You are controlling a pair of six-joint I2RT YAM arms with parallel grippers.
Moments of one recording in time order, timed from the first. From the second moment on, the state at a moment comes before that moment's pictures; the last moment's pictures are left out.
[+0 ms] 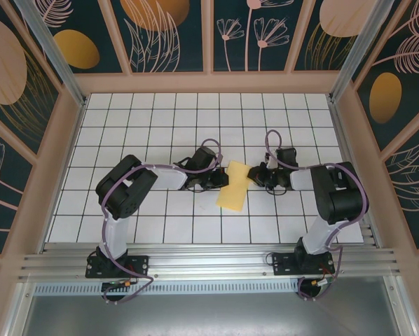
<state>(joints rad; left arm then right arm) -0.75 2.02 1.06 0.12 0.41 -0.84 0.19 1.72 0.62 0.20 -0.67 0.74</state>
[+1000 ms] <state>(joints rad) -0.75 2.02 1.06 0.12 0.42 -0.83 0.14 1.80 0.78 0.07 -0.65 0.69</state>
